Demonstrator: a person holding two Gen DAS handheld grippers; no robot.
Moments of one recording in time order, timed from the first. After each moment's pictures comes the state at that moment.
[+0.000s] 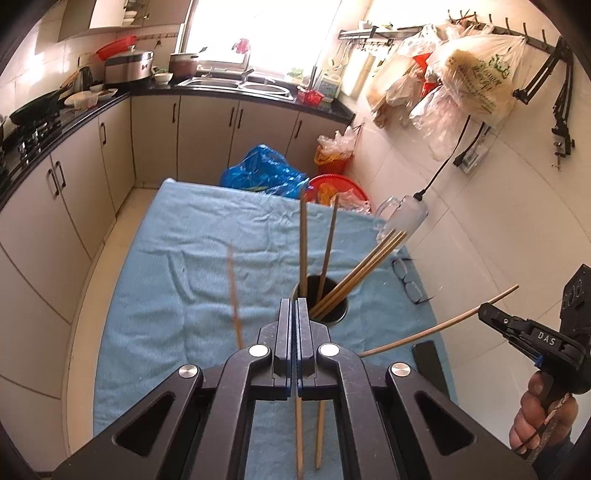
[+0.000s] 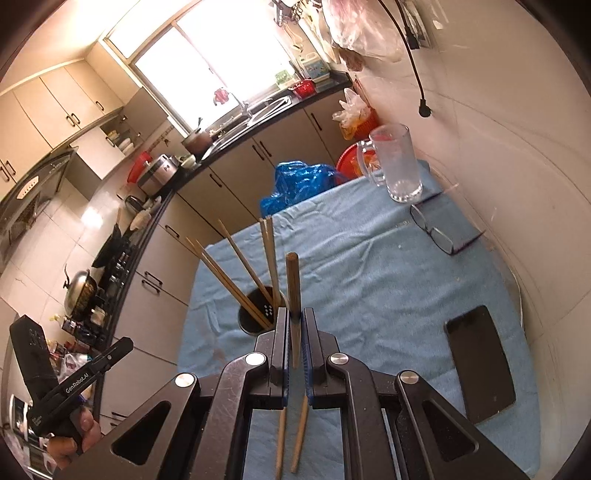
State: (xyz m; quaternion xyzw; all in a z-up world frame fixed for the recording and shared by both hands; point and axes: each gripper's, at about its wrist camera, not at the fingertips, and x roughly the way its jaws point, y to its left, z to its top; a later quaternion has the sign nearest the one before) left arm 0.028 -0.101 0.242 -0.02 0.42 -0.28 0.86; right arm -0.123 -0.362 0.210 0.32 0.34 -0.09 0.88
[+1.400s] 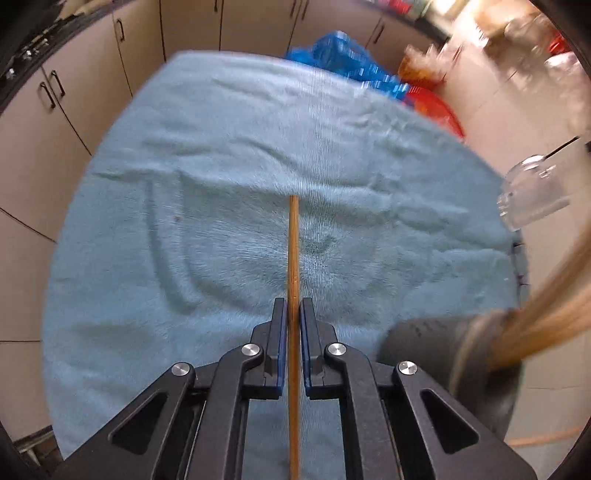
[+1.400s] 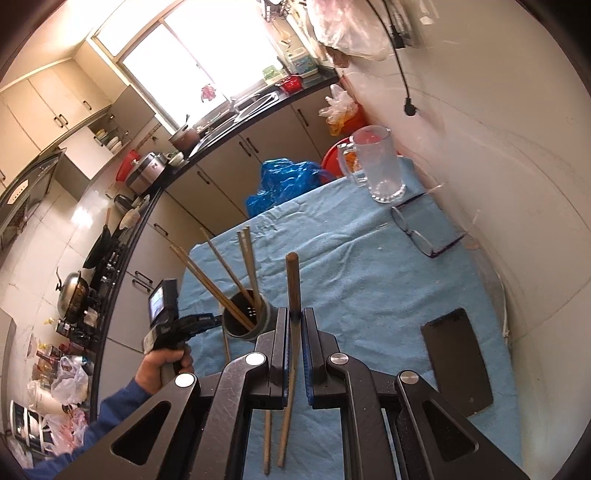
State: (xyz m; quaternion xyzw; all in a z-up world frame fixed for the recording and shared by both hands) left arm 0.182 -0.135 0.055 -0.01 0.59 -0.17 0.79; right arm -0.129 -0.383 0.217 0.32 0.36 -0.10 0.87
